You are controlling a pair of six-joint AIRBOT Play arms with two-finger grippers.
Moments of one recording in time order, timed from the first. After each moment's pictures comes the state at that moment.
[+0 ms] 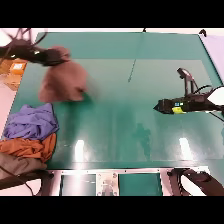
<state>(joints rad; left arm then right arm) -0.13 -1.37 1.61 1.13 -1.14 -1.40 0.02 -0.91 0.88 -1.11 1.17 1.51</state>
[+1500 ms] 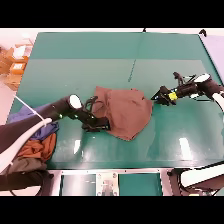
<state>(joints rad) -0.53 -1.47 0.90 0.79 -0.95 -1.60 -0.23 -1.70 1.23 -0.84 1.26 1.33</state>
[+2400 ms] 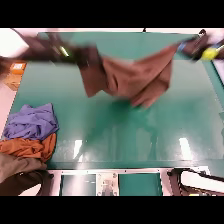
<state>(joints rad) -0.39 -1.15 1.63 0.95 -1.03 -1.54 -0.35 -1.31 1.54 -0.22 1.40 1.12</state>
